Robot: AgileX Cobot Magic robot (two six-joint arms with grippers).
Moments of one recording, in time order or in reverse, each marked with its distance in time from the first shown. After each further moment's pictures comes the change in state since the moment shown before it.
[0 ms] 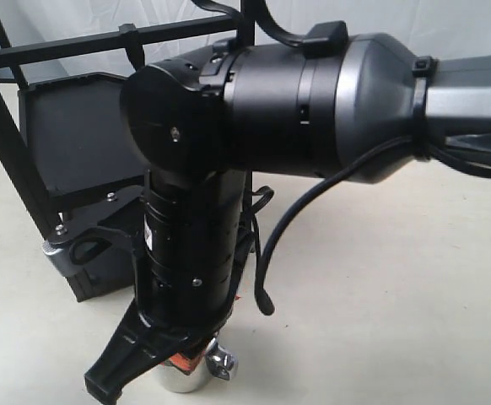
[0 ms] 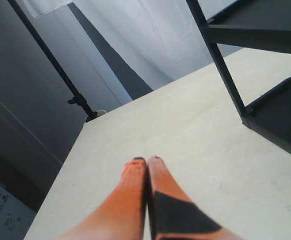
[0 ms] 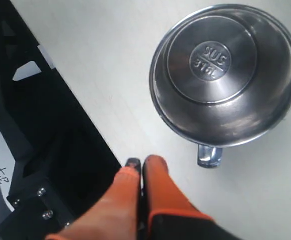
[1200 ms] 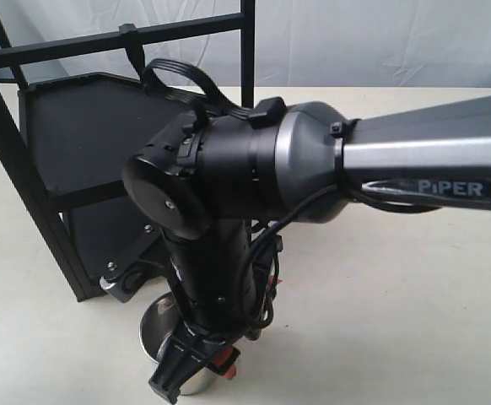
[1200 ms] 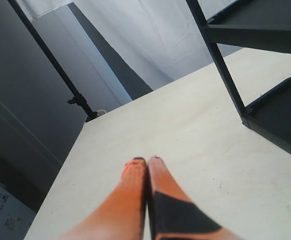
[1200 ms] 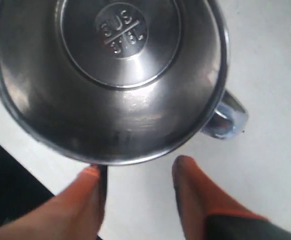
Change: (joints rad) left arm 0.000 0.000 0.000 0.000 0.000 0.000; right arm 0.000 0.100 0.053 -0.219 0.009 0.072
